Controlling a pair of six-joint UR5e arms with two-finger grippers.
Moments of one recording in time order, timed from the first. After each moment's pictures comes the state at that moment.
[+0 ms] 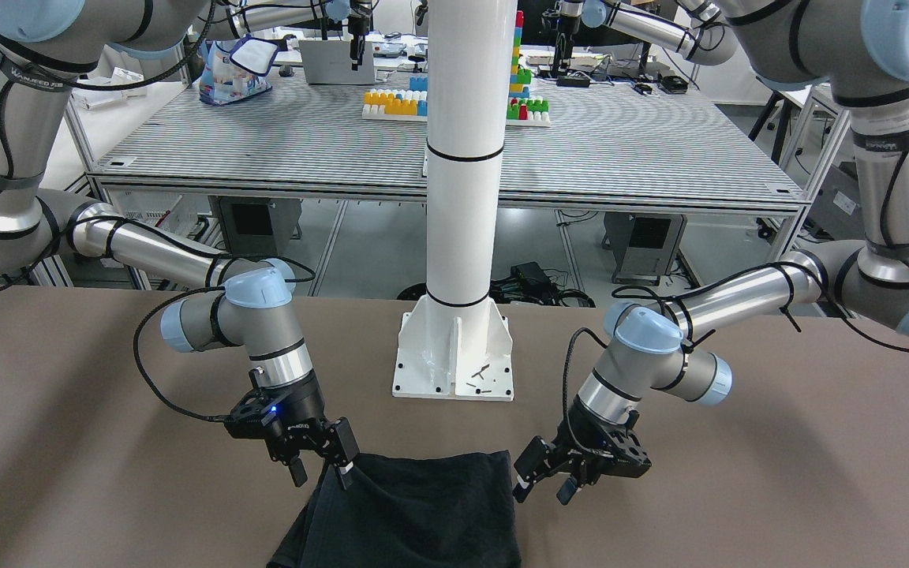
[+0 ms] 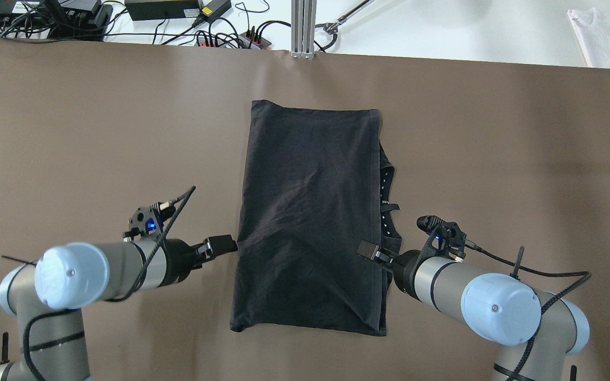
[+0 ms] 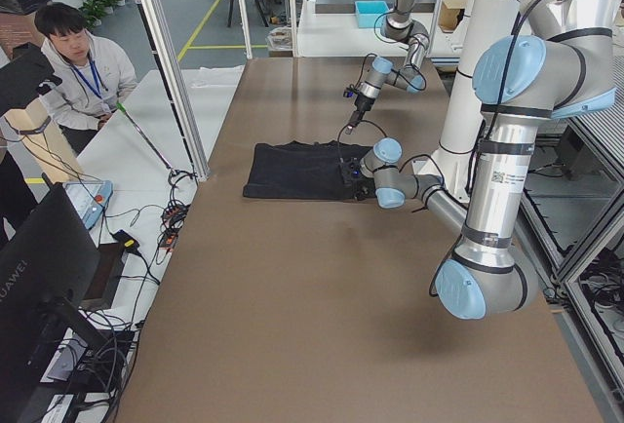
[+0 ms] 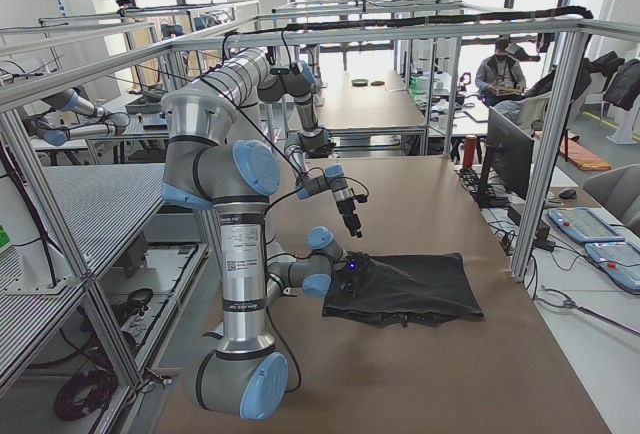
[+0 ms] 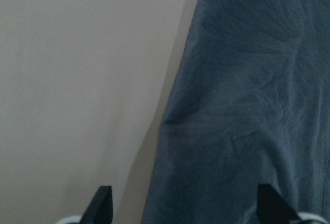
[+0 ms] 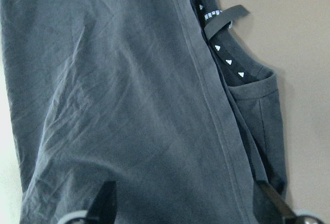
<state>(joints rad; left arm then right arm) -0.42 -1.85 -1.88 -2.25 -1.59 -1.74 0.40 -1.38 2.01 -1.04 1.47 1.72</state>
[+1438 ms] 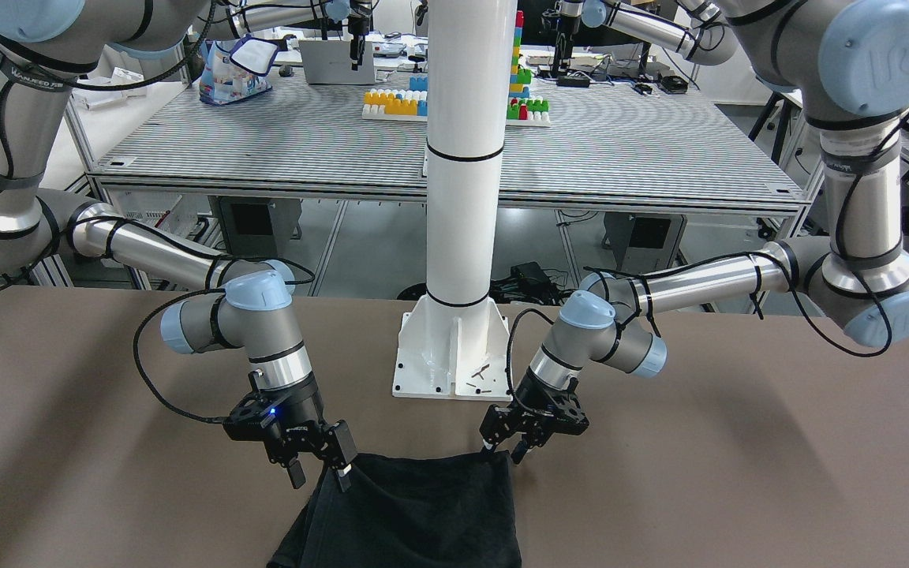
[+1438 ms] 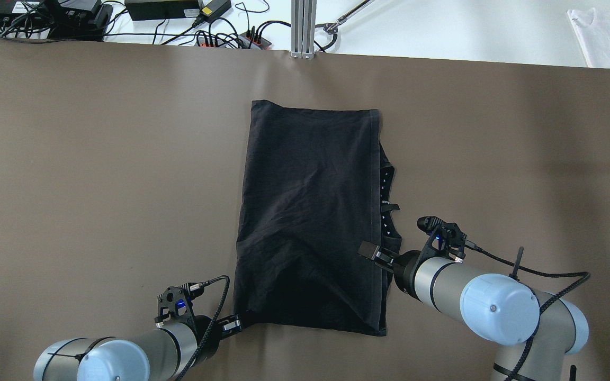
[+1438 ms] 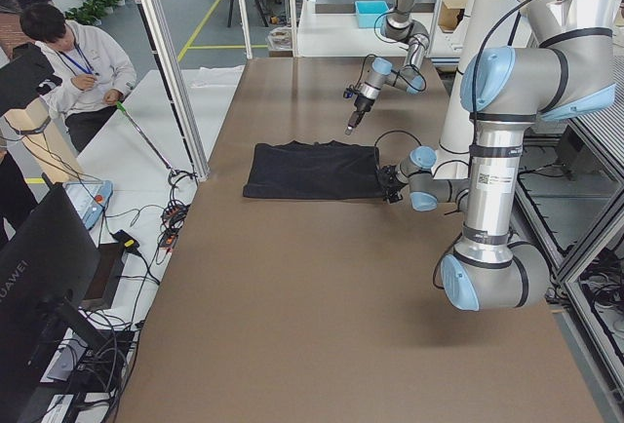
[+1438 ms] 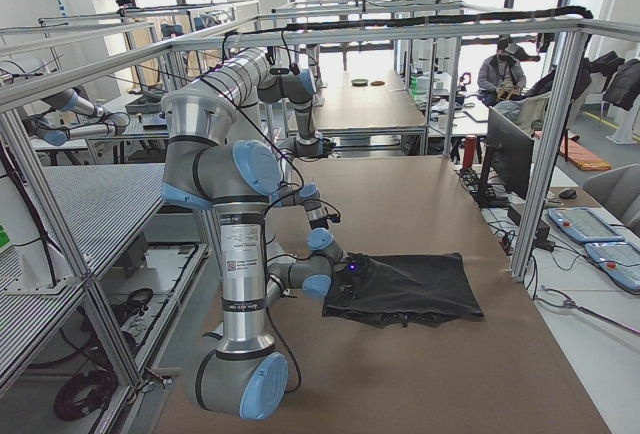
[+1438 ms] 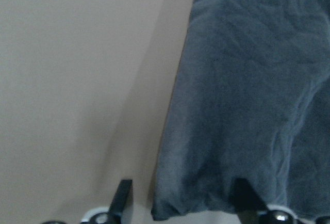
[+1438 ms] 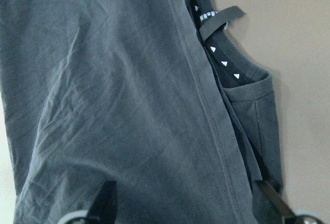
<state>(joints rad) -0.16 -1.87 -1.82 -2.25 -1.37 -1.82 0.40 -1.38 2.00 -1.04 1.47 1.72</state>
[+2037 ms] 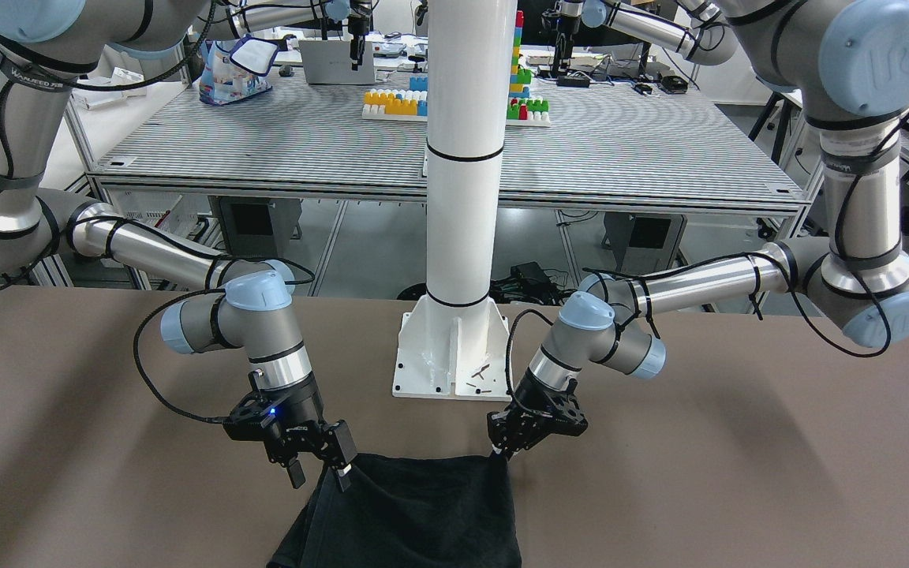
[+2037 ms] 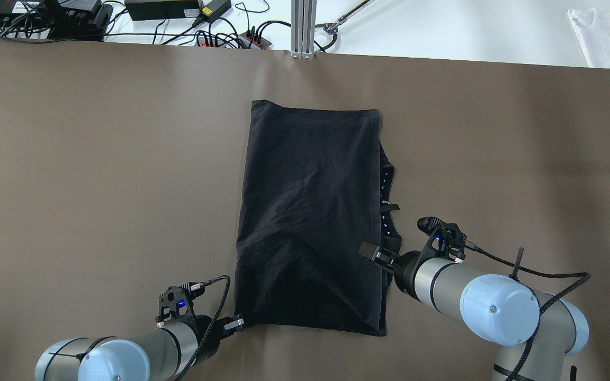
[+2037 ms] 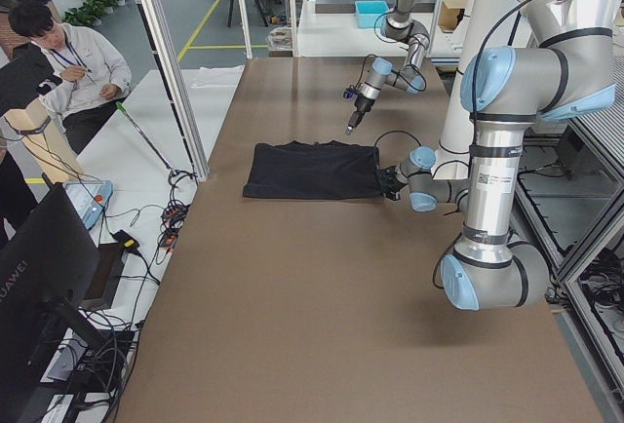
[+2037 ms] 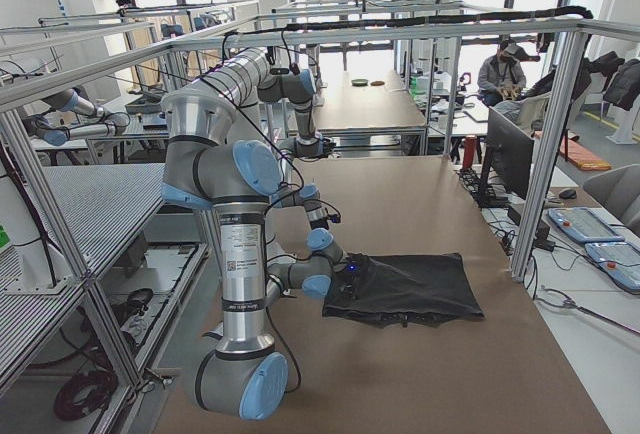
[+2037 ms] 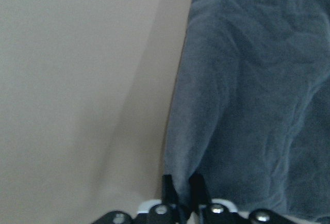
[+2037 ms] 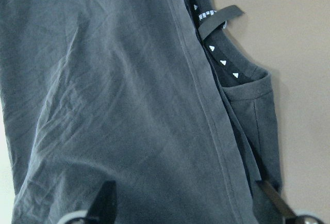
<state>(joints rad) -0.16 -1.87 -1.82 -2.26 -1.37 -1.81 0.40 -1.38 2.00 -1.04 1.47 1.72</state>
